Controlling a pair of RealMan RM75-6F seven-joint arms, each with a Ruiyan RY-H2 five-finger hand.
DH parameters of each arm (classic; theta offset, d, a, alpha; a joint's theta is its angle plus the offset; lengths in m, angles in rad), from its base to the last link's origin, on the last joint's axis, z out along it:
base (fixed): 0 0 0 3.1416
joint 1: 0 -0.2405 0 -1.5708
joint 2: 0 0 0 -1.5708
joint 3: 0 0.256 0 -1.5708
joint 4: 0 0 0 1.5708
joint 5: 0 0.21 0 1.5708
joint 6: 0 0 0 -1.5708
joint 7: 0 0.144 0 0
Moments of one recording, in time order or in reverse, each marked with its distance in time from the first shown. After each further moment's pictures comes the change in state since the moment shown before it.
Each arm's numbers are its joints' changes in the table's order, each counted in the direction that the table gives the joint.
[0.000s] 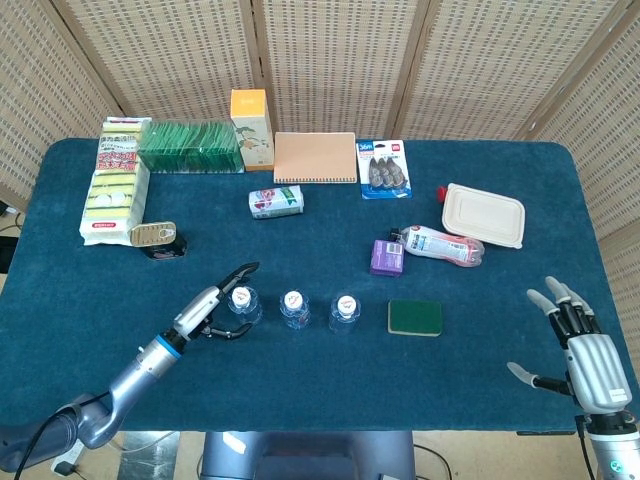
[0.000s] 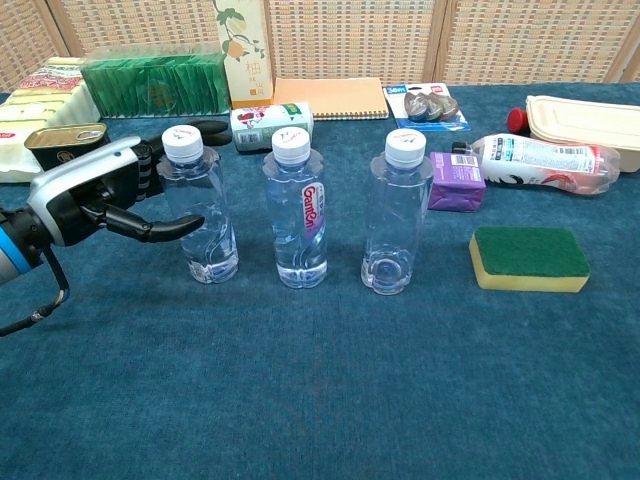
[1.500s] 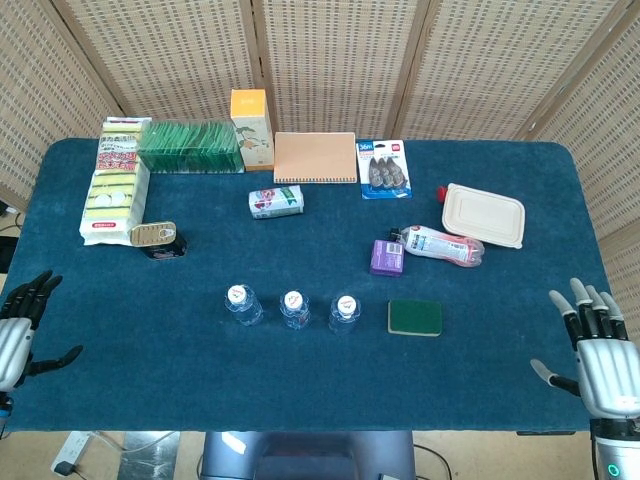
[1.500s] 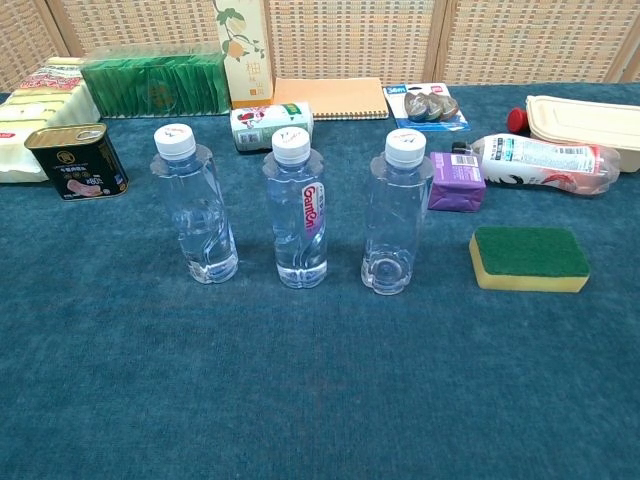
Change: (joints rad) left arm -0.428 -0.625 0.064 -0.613 -0.256 -0.266 0.852; right arm 0.049 0.004 0.025 -0.061 0.084 -0.030 -0.405
